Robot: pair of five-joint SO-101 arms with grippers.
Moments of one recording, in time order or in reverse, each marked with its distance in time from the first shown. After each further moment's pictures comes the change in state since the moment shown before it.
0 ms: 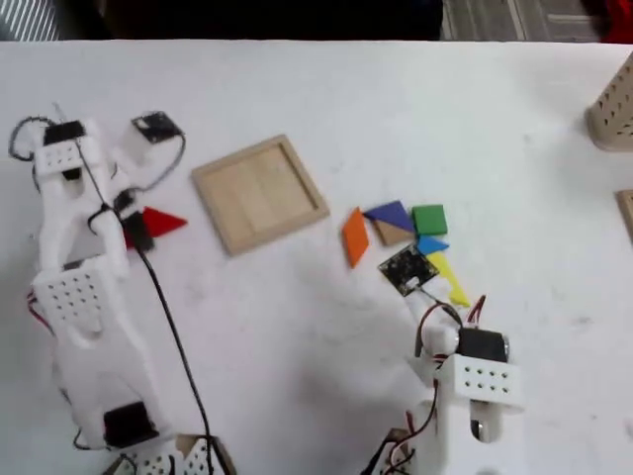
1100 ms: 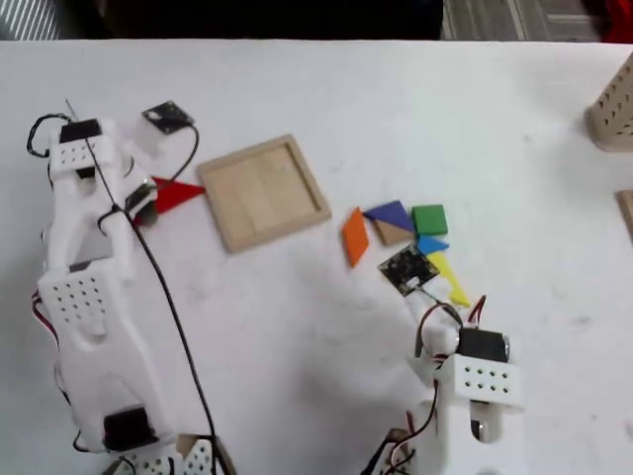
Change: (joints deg) left arm 2.8 2.2 0.0 -3.2 8.2; right arm 0.0 0.0 0.0 -0.1 0.0
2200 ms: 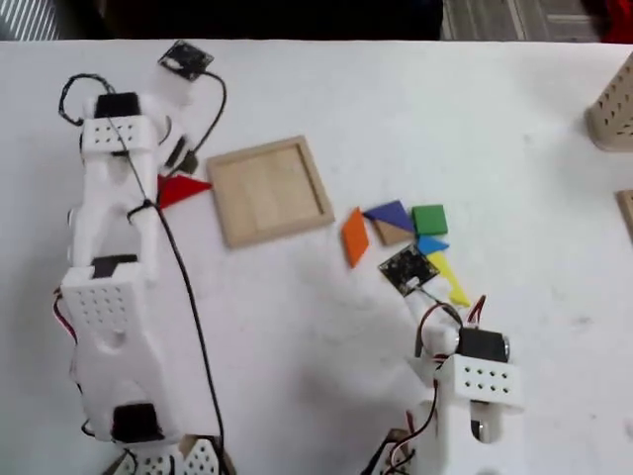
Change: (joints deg) left arm 9.2 -11.3 0.0 -7.1 24.4; right arm 0.0 0.0 0.0 0.0 0.0
